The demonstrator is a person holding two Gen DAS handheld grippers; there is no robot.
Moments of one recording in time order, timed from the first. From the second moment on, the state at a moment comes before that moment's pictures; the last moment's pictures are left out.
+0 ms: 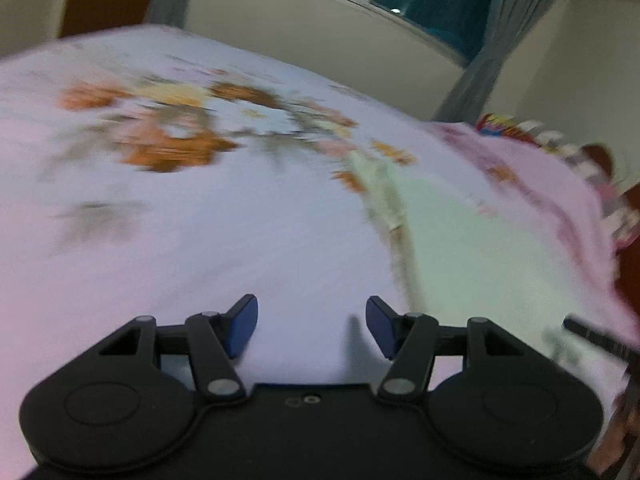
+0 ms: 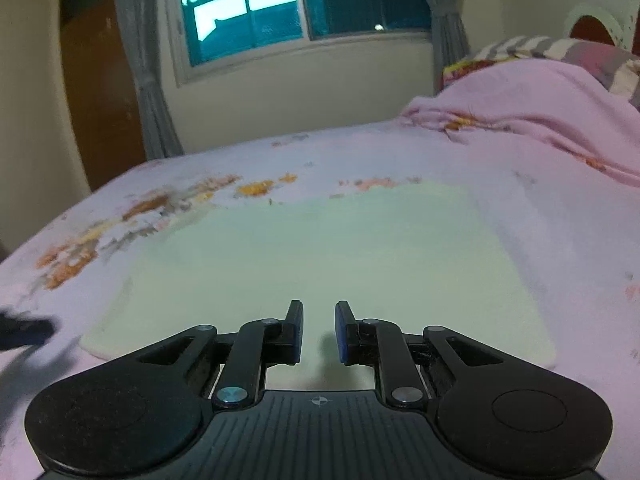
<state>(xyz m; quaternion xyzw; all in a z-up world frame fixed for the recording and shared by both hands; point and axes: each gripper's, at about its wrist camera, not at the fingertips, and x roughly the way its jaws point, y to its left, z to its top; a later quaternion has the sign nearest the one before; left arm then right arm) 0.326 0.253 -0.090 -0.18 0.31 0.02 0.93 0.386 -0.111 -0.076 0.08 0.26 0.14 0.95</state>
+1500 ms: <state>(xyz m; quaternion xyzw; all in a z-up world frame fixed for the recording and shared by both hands) 0.524 0.247 -0.128 -0.32 0.33 -0.22 0.86 0.362 -0.388 -0.091 0.11 0.18 -0.09 0.97</state>
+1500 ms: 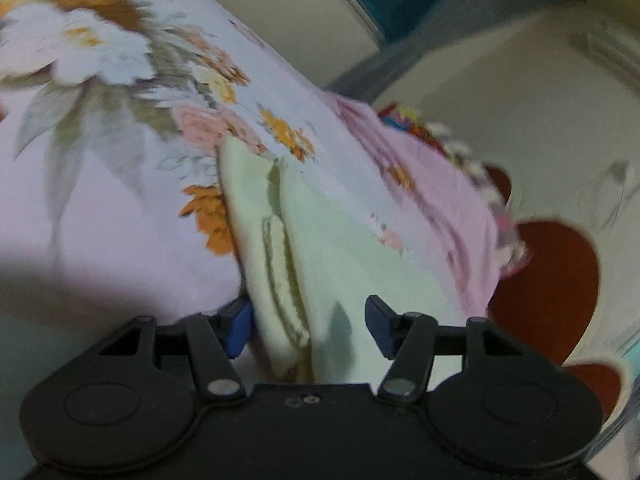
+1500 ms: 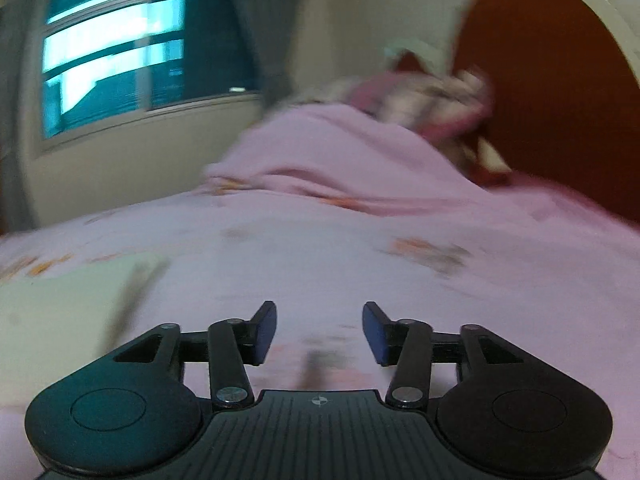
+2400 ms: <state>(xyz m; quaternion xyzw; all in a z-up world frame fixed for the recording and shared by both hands) 0.576 -0.100 -0.036 -0.05 0.45 -0.16 0.88 0.323 -0.509 -0.130 0.39 0.13 -0.09 0.91</state>
